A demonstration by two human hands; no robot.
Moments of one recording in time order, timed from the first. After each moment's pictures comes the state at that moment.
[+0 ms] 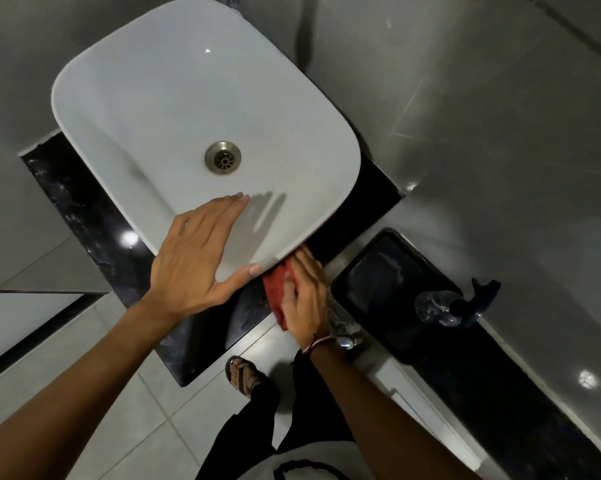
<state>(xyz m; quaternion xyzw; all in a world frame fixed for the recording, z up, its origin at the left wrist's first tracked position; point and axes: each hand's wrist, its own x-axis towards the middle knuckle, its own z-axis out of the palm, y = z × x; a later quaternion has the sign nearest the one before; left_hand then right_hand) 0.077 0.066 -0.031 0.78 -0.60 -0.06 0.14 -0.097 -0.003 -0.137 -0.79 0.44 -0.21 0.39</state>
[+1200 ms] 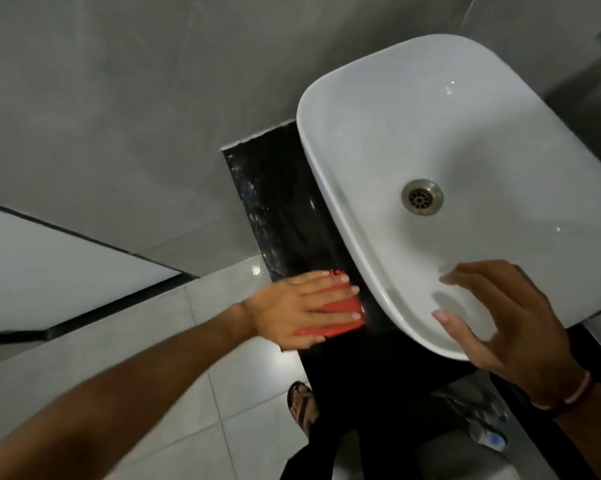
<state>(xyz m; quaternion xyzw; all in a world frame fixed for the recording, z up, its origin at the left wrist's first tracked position) 0.219 0.203 -0.162 0.58 -0.81 -0.05 0.10 -0.019 -0.045 -0.051 -0.96 0.09 -0.20 0.17</state>
